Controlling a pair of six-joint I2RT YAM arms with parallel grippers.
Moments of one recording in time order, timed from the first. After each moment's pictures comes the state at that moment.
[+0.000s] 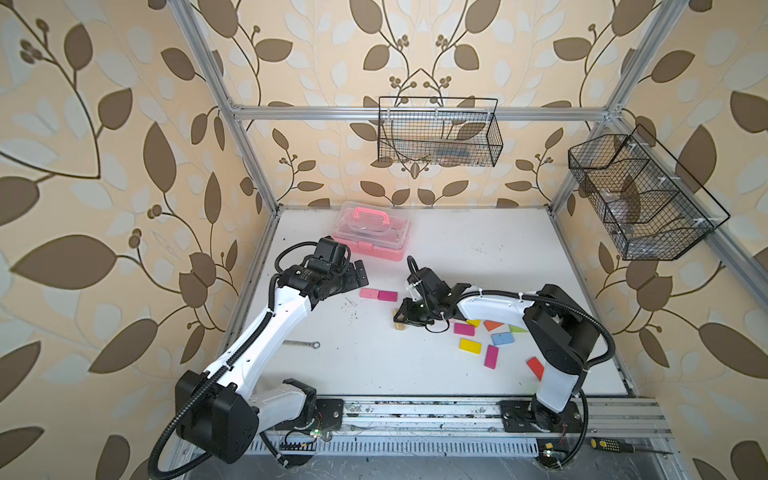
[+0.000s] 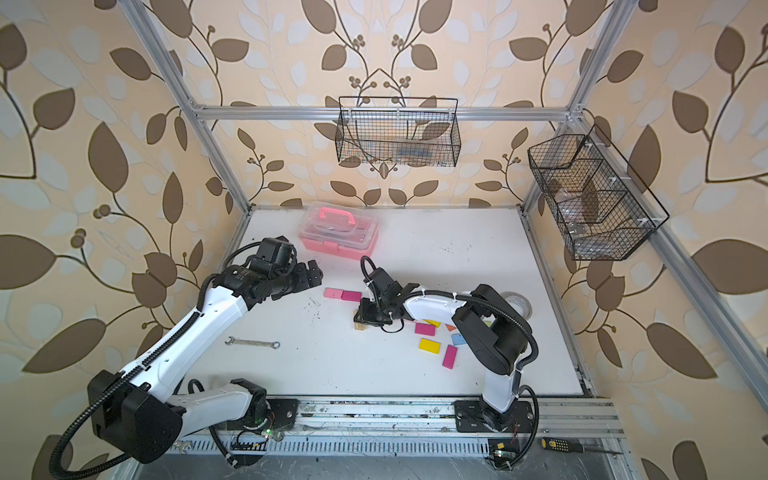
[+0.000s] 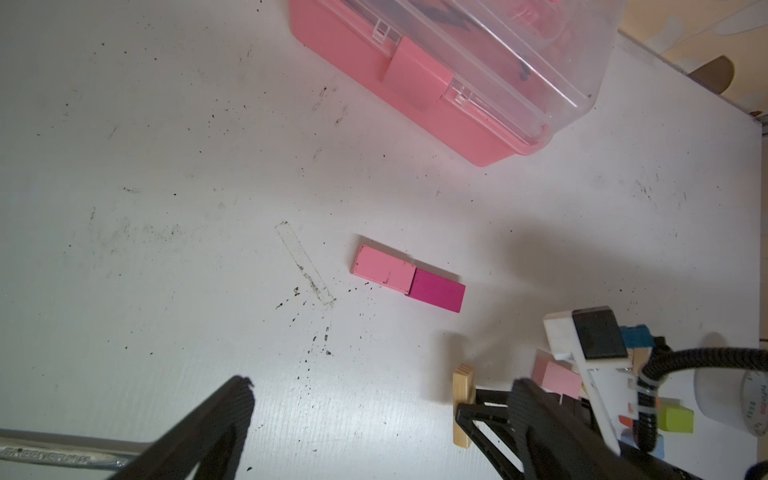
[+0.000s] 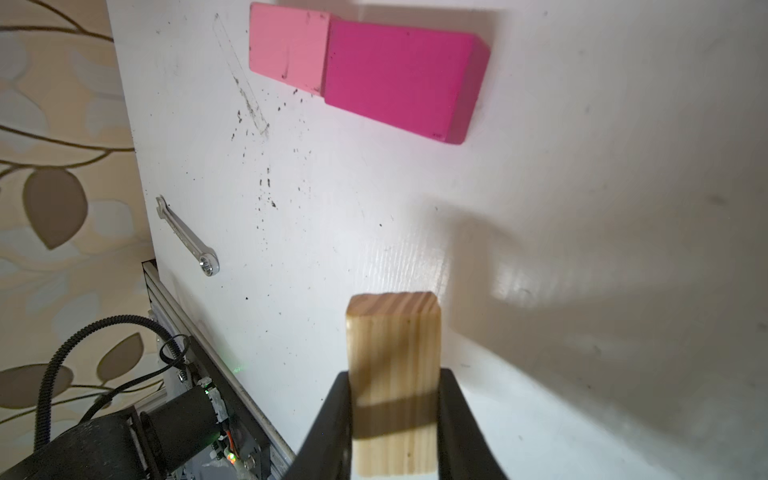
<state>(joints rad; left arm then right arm) -0.33 1.18 1.04 -0.79 -0.03 -0.63 0.80 1.83 1.06 -0.20 -0.32 0.86</state>
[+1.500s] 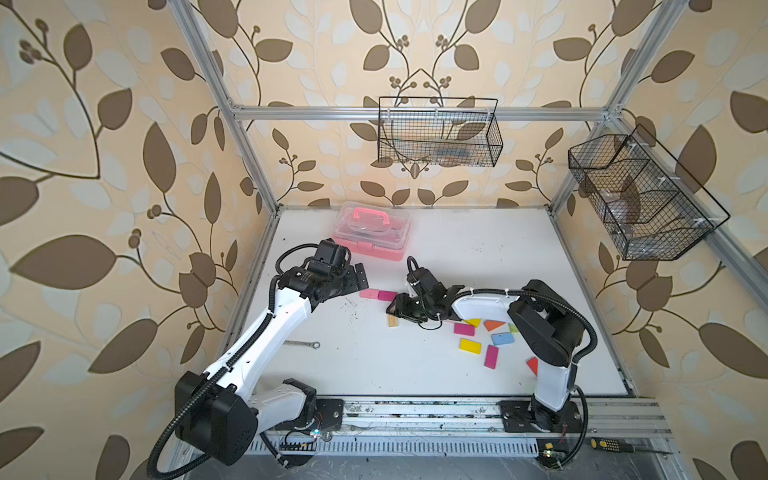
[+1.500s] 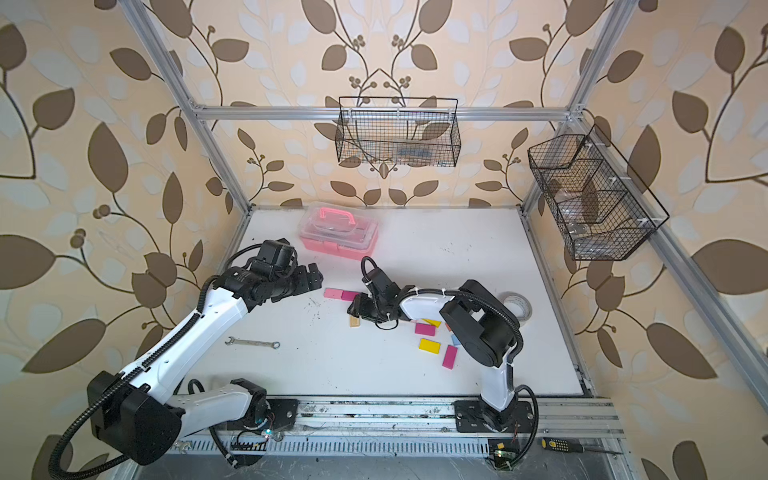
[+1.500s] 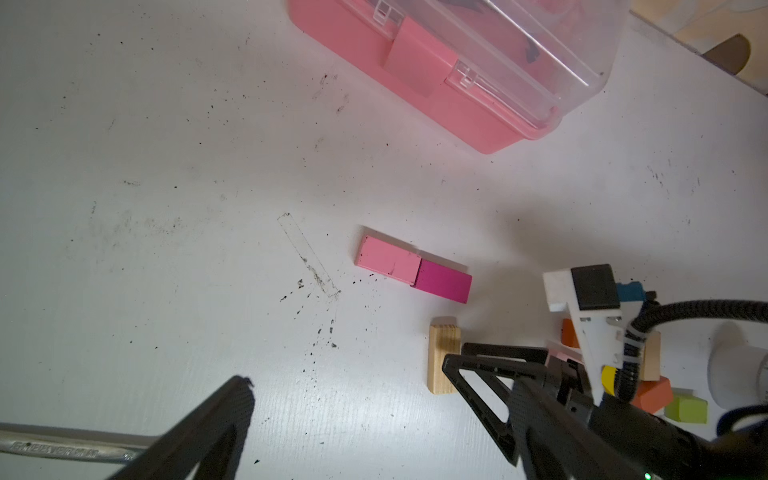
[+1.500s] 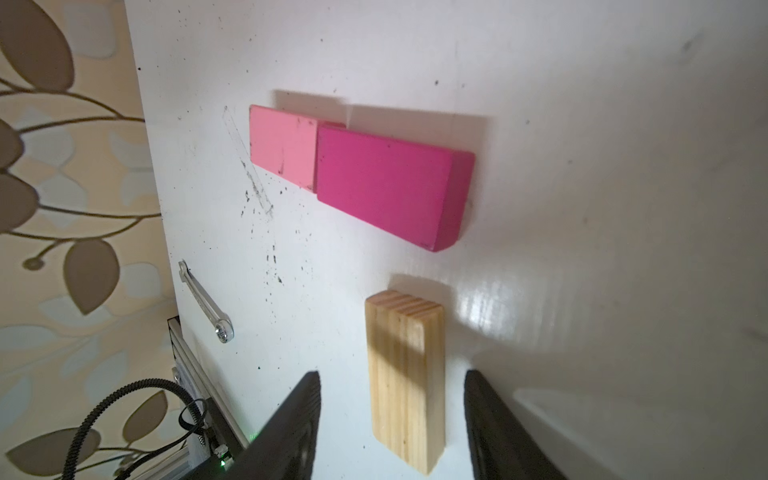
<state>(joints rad) -0.34 1.18 1.03 -0.79 -0.02 -0.61 0.79 1.91 1.05 -0.01 -0.27 0.97</state>
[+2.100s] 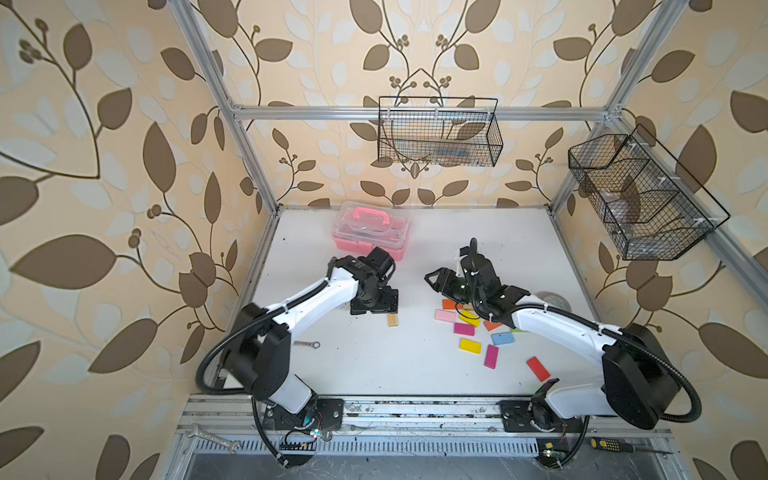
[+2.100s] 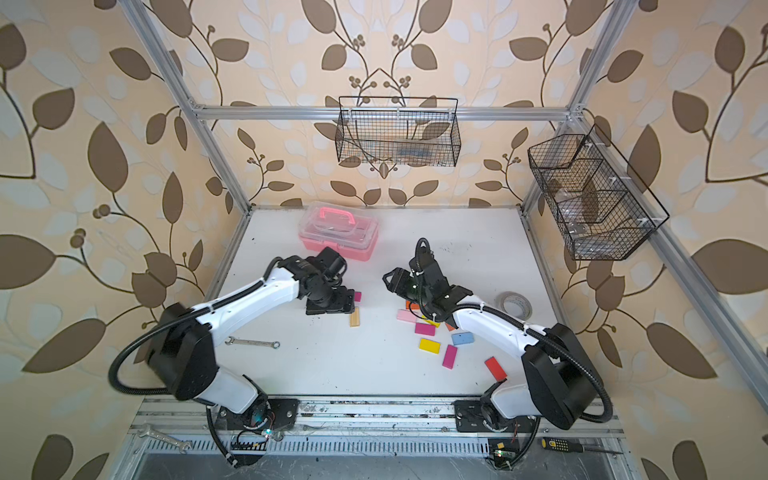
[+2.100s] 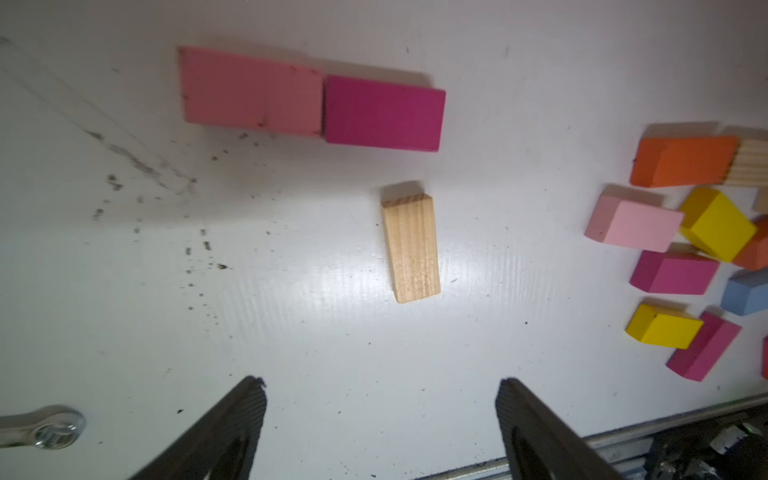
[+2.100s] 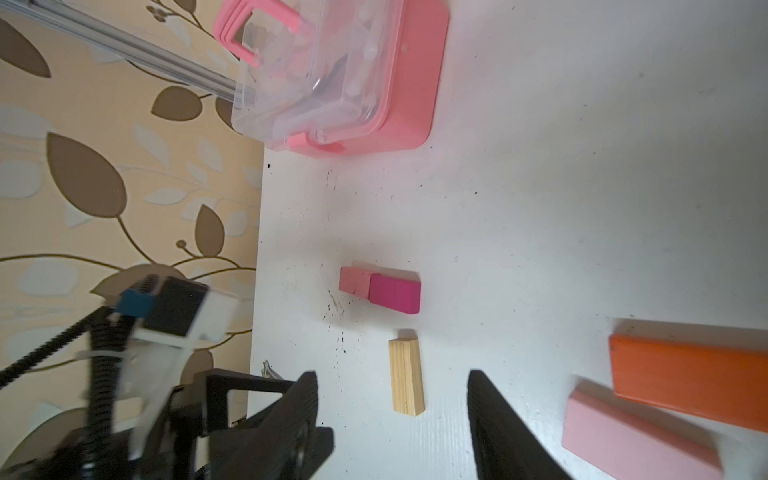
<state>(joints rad) -0.61 1.60 1.17 -0.94 0.11 -0.61 0.59 1.37 0.80 -0.04 -0.09 0.98</state>
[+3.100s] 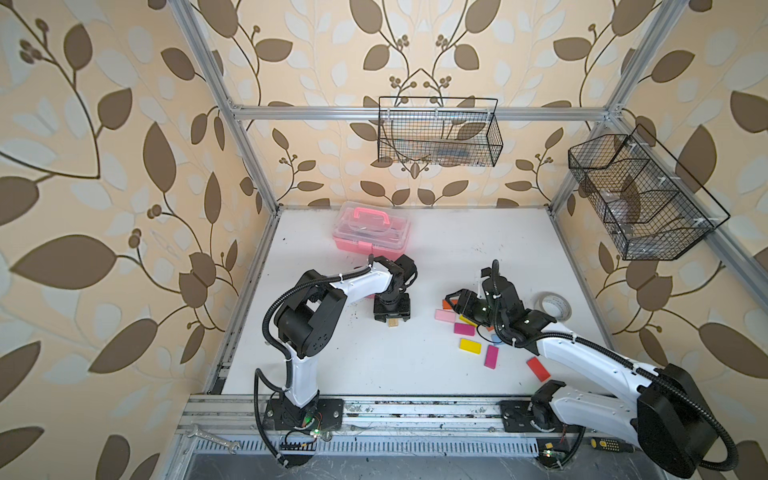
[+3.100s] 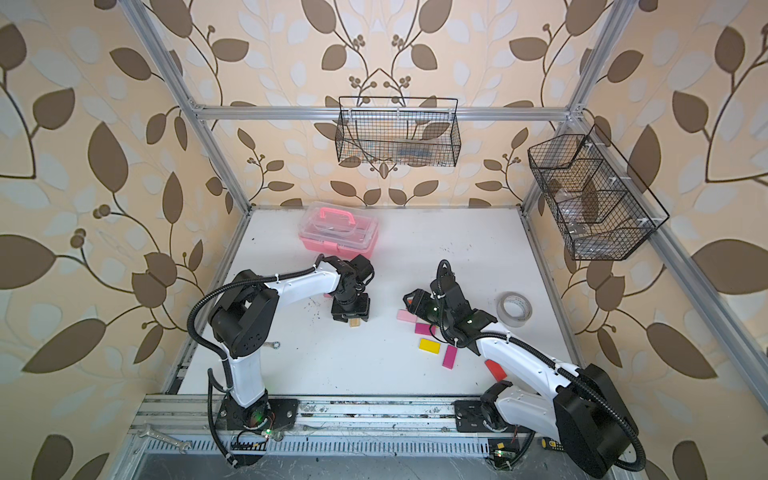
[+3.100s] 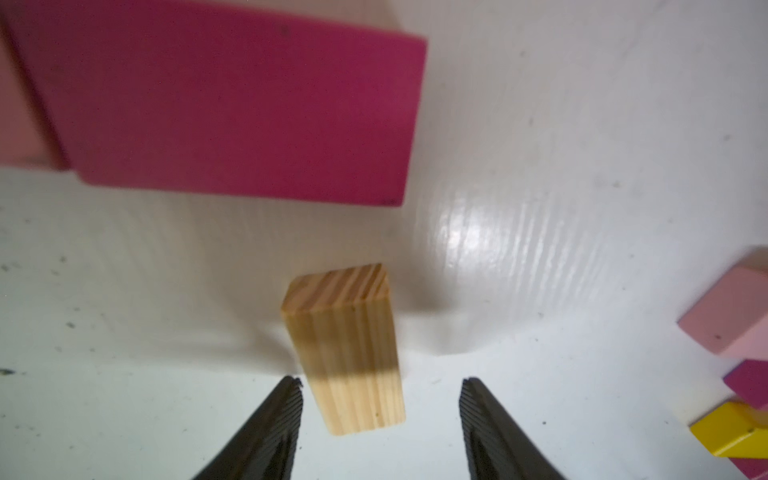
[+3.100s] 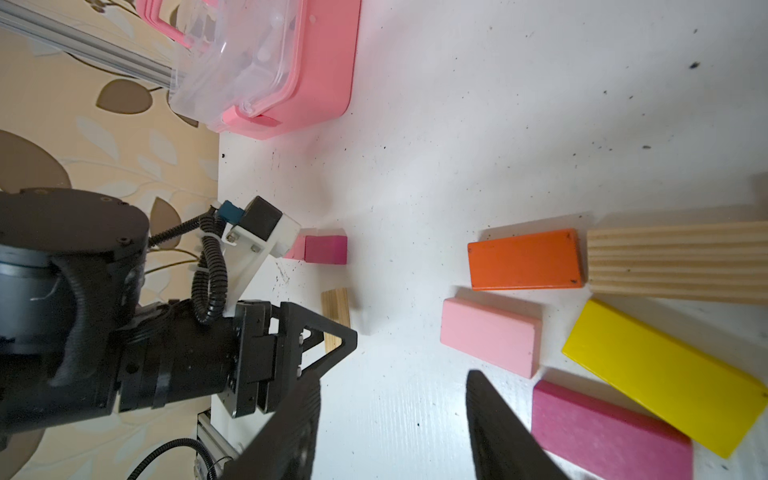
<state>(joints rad) -0.65 1.91 1.30 -0.90 0.15 -0.68 0.56 1.14 0.57 -0.10 -0.09 0.97</state>
